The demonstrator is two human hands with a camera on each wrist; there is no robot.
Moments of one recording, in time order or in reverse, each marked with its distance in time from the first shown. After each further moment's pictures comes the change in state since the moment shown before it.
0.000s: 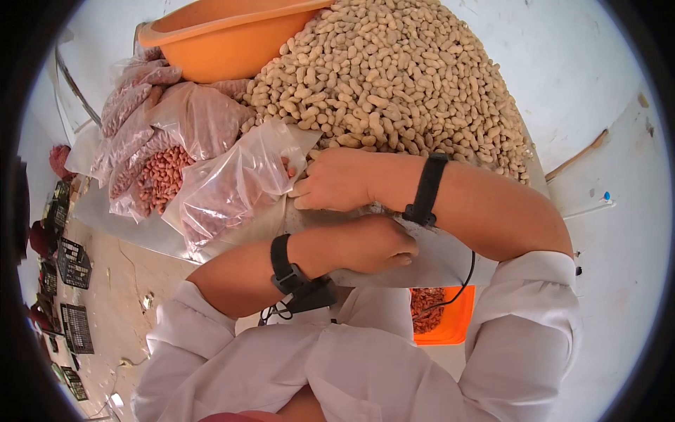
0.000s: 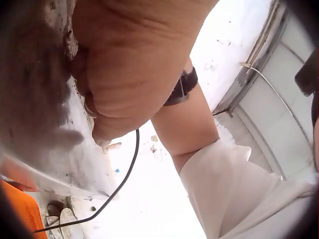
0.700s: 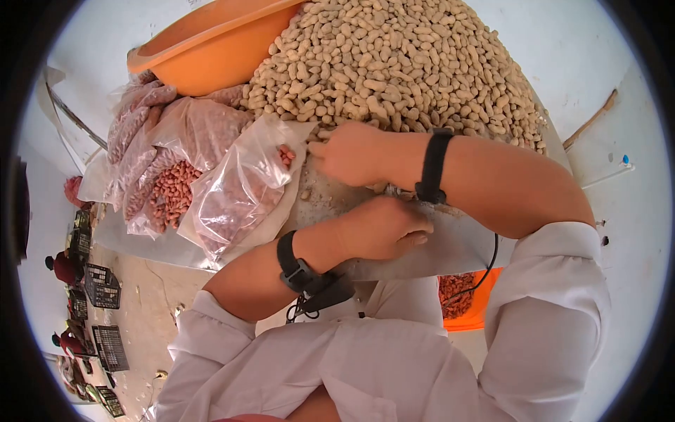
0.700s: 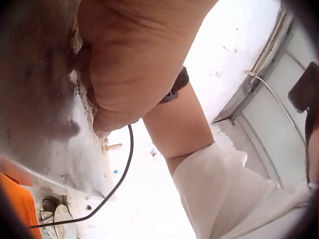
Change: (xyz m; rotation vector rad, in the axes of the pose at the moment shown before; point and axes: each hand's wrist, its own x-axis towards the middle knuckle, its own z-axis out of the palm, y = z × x) left_hand -0.001 0.001 -0.007 -0.019 0.105 -0.071; right_hand -0.015 0.012 0.015 -0.172 -0.066 0.327
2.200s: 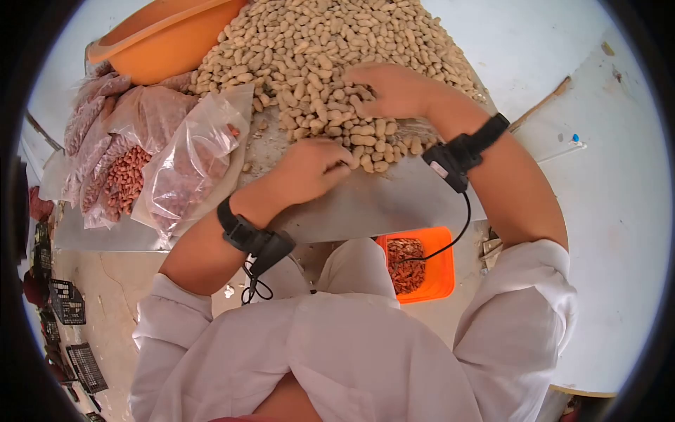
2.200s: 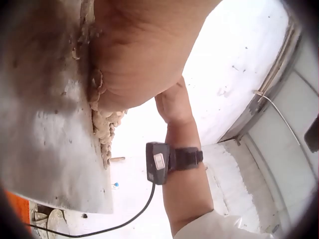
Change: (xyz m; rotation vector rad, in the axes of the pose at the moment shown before) left_hand 0.001 -0.017 -0.010 0.104 0.306 0.023; right_hand -0.138 0.037 -0.056 0.471 -0.052 0.593
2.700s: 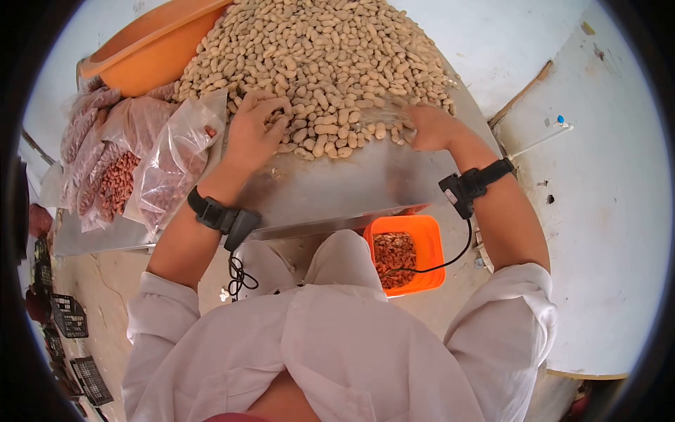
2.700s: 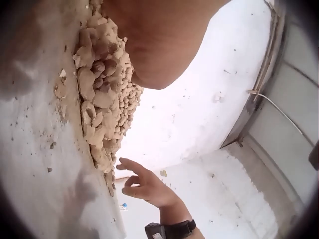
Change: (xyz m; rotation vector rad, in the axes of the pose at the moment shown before) left_hand 0.007 -0.006 -0.018 0.216 0.392 -0.185; right_hand -0.126 0.031 0.029 -0.011 -0.152 0.534
